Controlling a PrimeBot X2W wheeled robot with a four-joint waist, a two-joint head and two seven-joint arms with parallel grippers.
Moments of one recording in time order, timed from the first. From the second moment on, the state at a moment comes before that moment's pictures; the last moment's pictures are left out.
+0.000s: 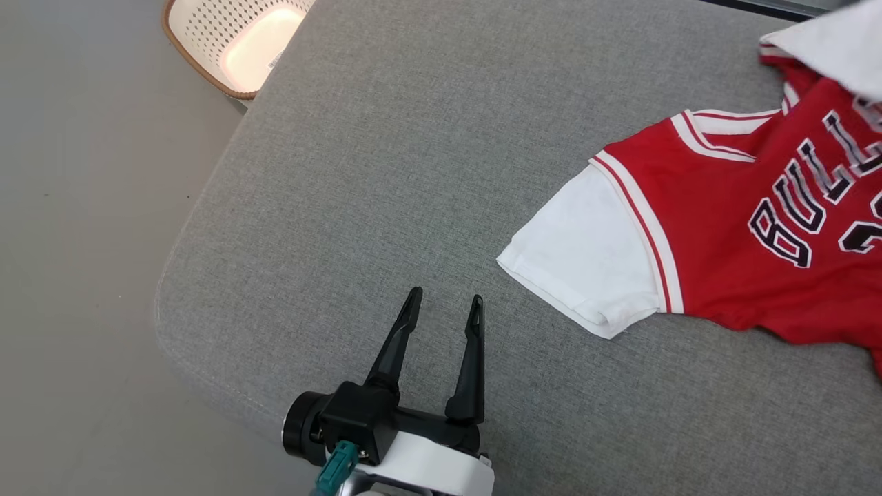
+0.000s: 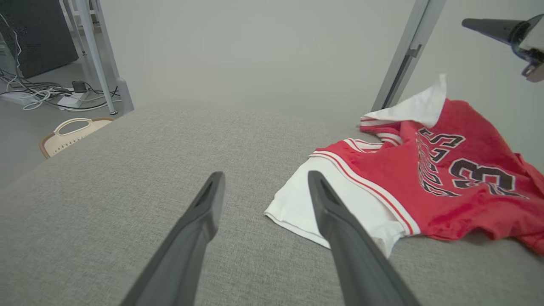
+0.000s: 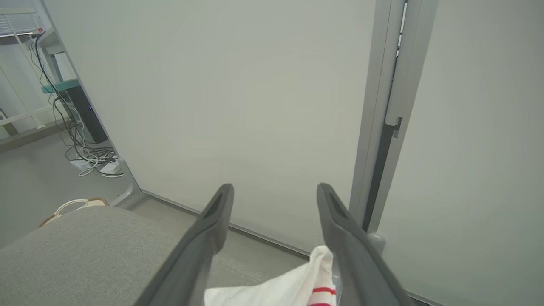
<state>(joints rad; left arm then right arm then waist) -0.17 0.05 -0.69 -0.02 -0.44 0.39 -0.26 -1.05 -0.67 0.36 0.63 0.60 0.13 0.12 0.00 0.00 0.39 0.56</state>
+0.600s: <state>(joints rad) -0.21 0.05 -0.56 0.08 -0.40 0.32 -0.26 -0.72 -0.69 0.54 0.57 0.76 0.13 -0.21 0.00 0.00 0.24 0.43</state>
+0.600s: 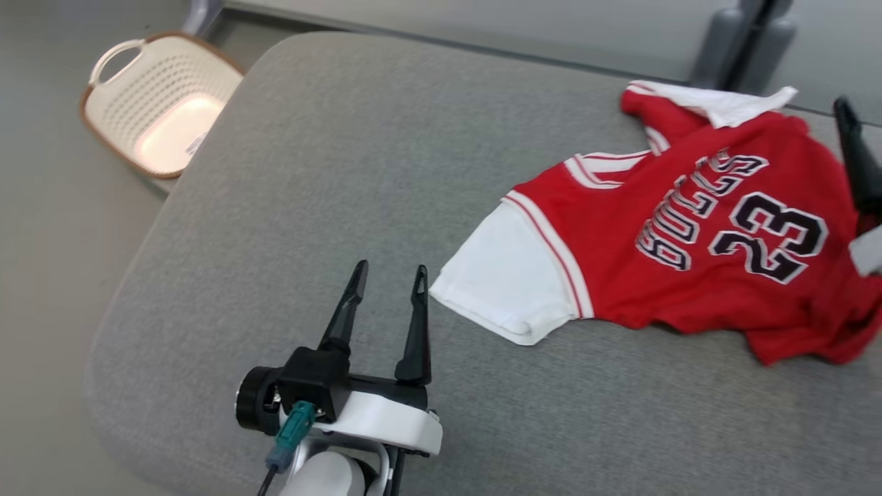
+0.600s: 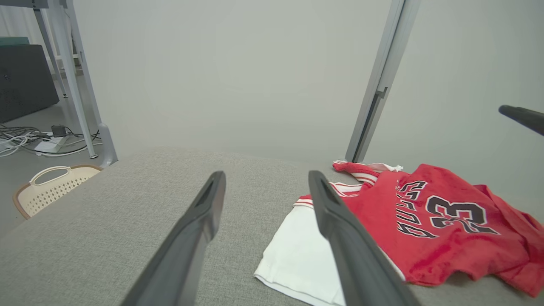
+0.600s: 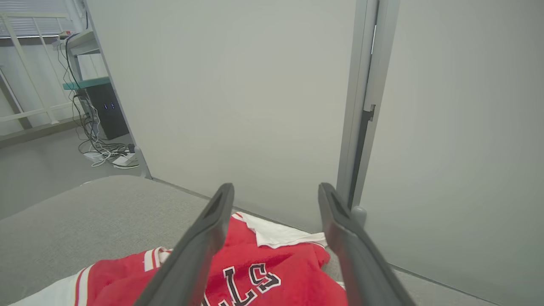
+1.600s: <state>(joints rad) -0.13 0.05 -0.39 0.15 -0.35 0.22 -0.26 -0.08 -0.37 0.23 0.27 0.47 0.13 -0.26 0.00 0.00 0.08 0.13</state>
